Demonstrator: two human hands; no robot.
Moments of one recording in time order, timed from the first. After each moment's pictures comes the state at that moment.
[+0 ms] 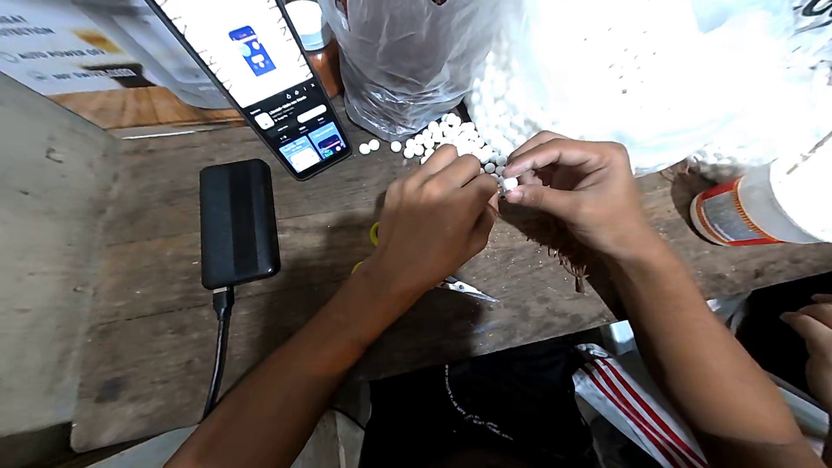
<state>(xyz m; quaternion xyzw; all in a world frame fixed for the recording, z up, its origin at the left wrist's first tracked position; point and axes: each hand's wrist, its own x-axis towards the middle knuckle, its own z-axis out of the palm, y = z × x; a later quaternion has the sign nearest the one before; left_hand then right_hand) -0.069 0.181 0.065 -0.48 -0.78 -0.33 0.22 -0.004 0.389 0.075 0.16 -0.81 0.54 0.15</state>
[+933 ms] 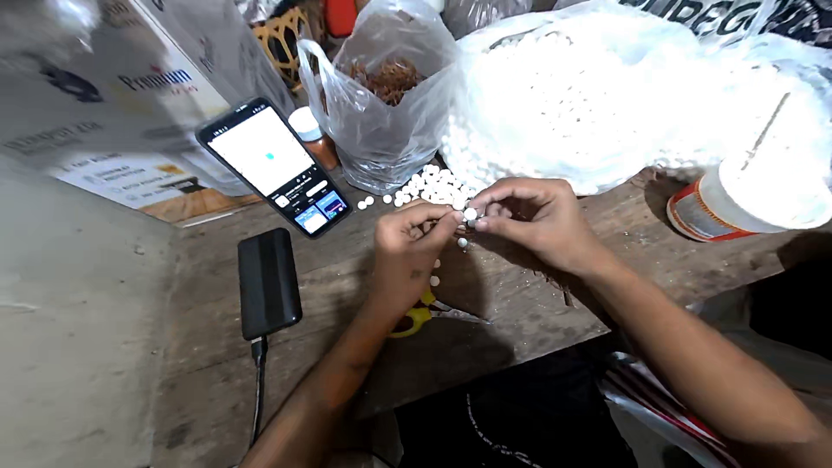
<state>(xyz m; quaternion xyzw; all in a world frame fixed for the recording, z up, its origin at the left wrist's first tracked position) -0.075 0.180 0.067 -0.36 -0.71 -0.60 0.01 -0.003 0.381 0.074 0.15 -0.79 0.56 0.20</state>
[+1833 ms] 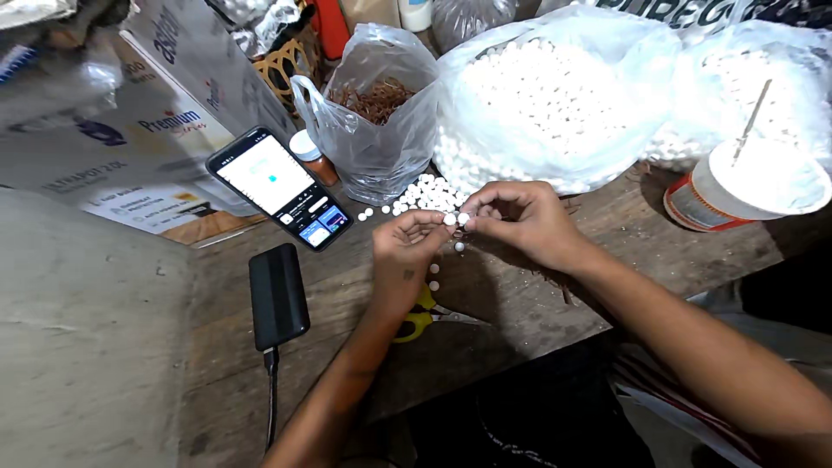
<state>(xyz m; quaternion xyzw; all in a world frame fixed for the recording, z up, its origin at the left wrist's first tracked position) -0.072 0.183 0.069 -0.26 -0.70 -0.66 -0.09 -0.005 0.378 0.073 0.11 -0.80 0.55 0.20</state>
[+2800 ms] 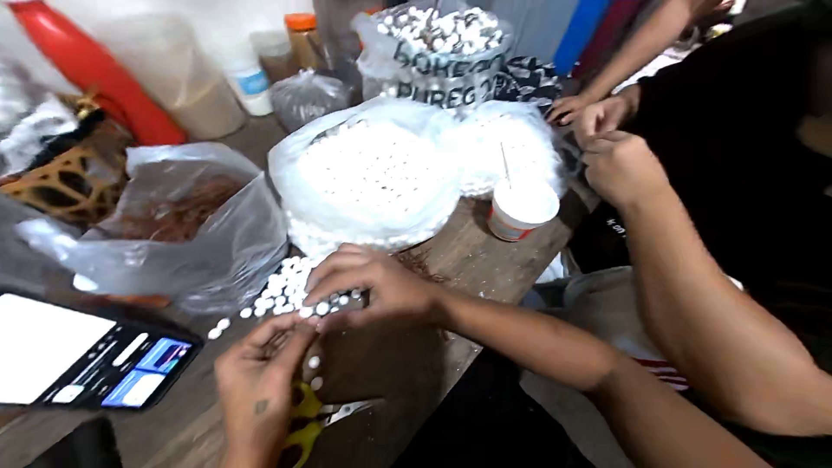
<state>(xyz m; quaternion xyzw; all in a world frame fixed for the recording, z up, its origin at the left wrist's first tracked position) -0.070 0.185 0.071 -0.30 -0.72 -0.62 -0.06 -0.012 0.374 0.076 0.20 -0.83 0.45 0.27</state>
